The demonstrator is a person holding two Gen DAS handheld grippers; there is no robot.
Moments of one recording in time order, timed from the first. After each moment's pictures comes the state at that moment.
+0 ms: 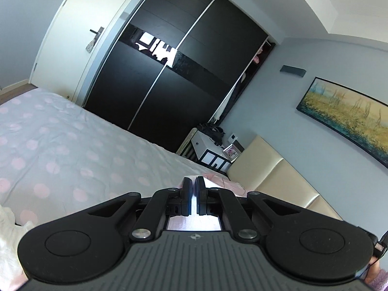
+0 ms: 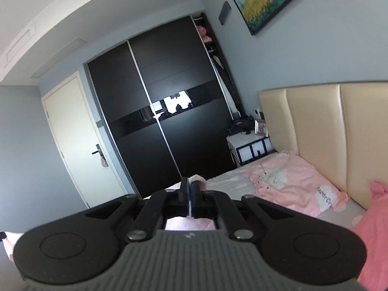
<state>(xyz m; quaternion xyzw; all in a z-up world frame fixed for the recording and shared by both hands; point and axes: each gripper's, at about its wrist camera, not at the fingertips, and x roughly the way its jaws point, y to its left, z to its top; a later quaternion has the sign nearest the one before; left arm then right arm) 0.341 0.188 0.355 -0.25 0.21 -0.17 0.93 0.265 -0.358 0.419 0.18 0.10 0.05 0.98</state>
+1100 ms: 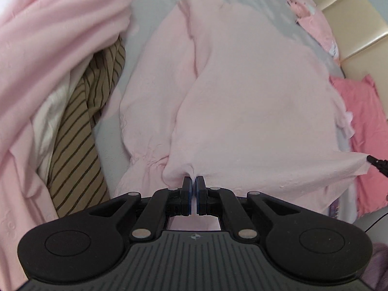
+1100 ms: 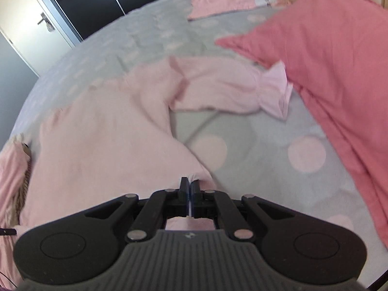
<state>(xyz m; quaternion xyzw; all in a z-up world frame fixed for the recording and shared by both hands) 0.181 0.178 -0.032 -0.14 0.61 -0.14 0.77 0.105 -0.393 0.040 0.17 0.48 0.01 0.86</state>
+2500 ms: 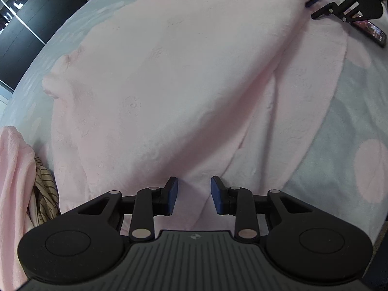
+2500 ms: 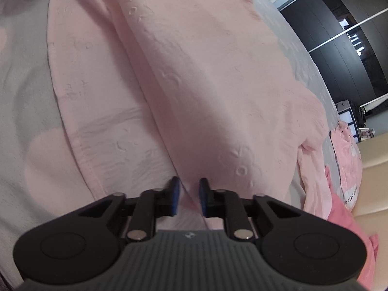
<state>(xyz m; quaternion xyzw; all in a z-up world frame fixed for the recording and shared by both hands) 0.080 0.016 -0.075 0.35 0.45 -0.28 0.77 0.021 -0.227 -0.077 -0.48 0.35 0.26 0.76</state>
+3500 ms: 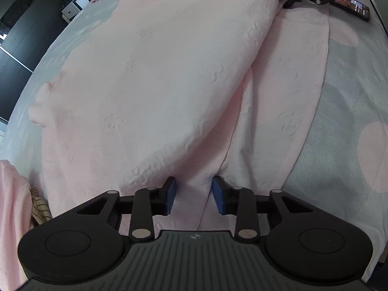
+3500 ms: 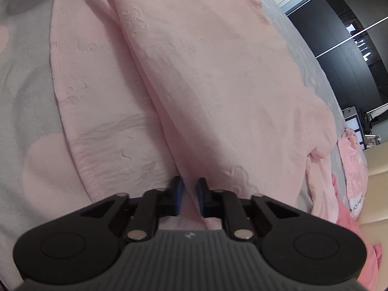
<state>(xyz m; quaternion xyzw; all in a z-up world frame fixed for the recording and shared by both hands) 0.073 0.000 -0.093 0.40 0.41 -0.31 0.75 0.030 -0.225 -0.081 -0.48 0.35 0.28 0.76</state>
